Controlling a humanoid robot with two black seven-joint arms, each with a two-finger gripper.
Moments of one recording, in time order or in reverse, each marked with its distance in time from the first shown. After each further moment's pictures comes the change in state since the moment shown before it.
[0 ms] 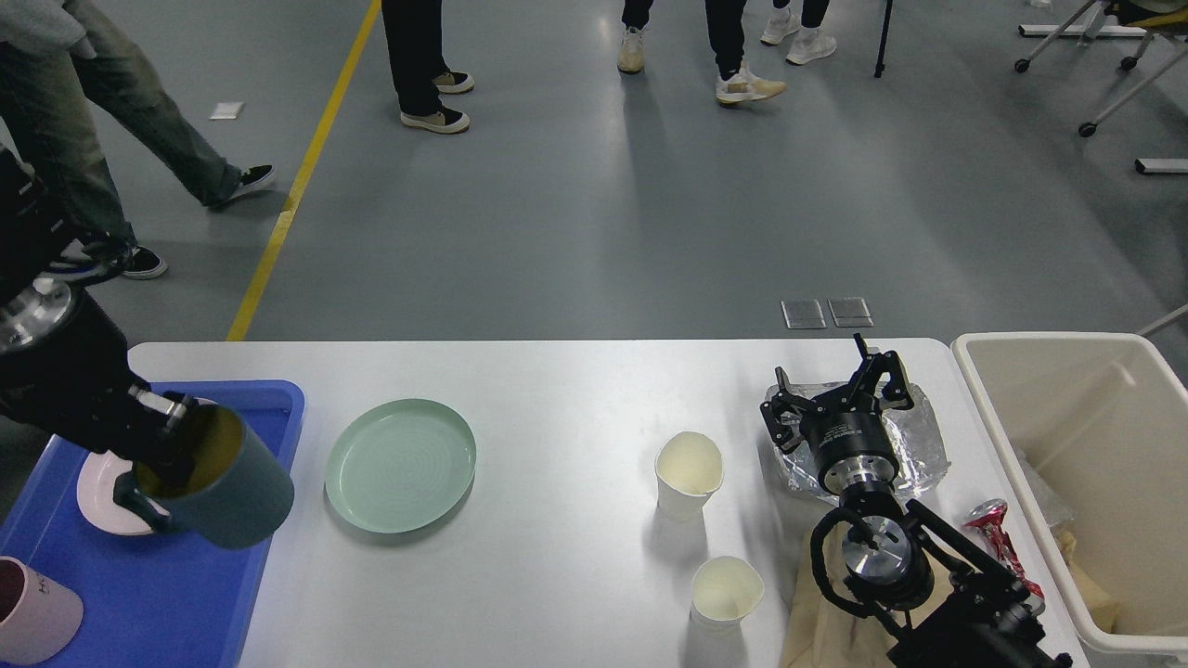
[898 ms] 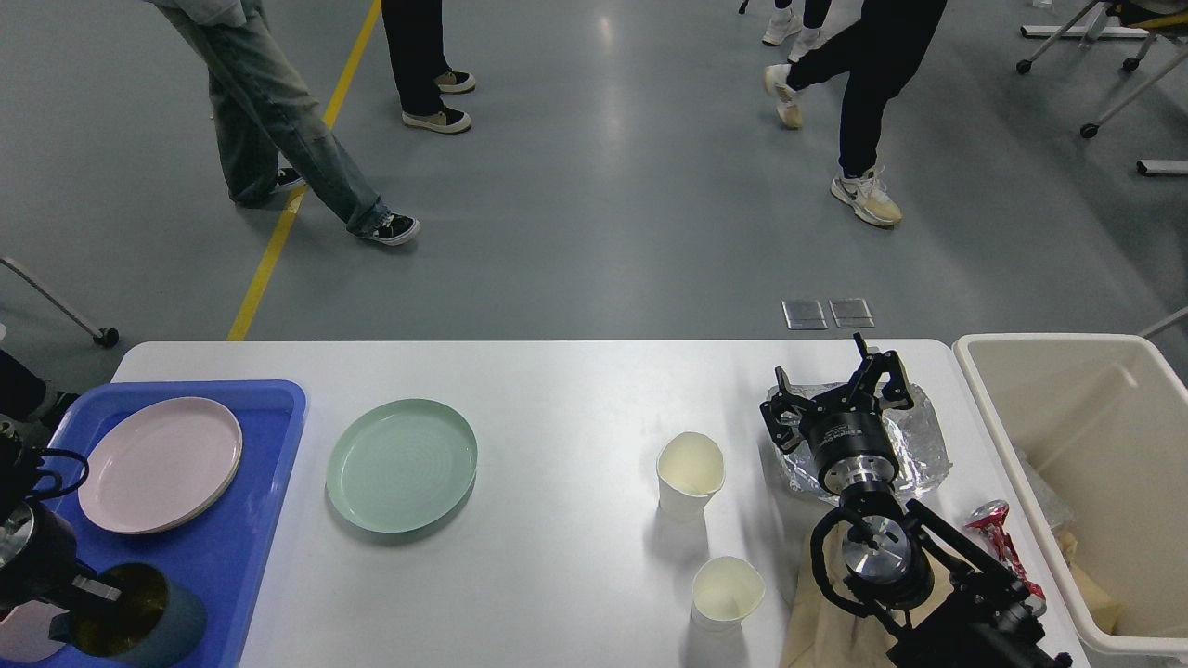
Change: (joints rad) left arm 0.565 -0.003 0.064 0.159 -0.044 0.524 0.116; right arm 0.000 0.000 0.000 0.000 0.000 0.000 0.000
